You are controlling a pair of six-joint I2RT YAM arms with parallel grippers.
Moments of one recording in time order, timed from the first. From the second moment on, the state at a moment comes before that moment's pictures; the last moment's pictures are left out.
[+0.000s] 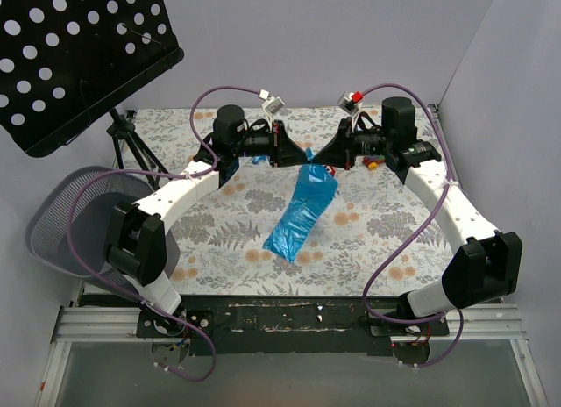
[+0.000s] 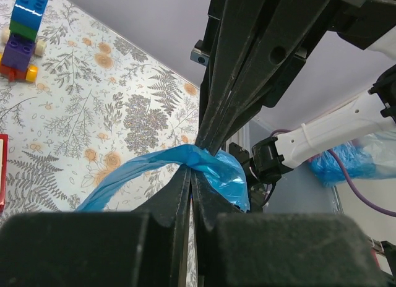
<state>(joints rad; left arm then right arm) -0.50 1.66 1.32 0.27 0.99 -0.54 0.31 1.44 1.31 -0.27 -1.06 0.03</state>
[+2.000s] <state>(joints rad) -0.51 1.69 1.33 0.27 0.99 -0.57 0.20 1.52 1.29 -0.19 -1.06 0.15</state>
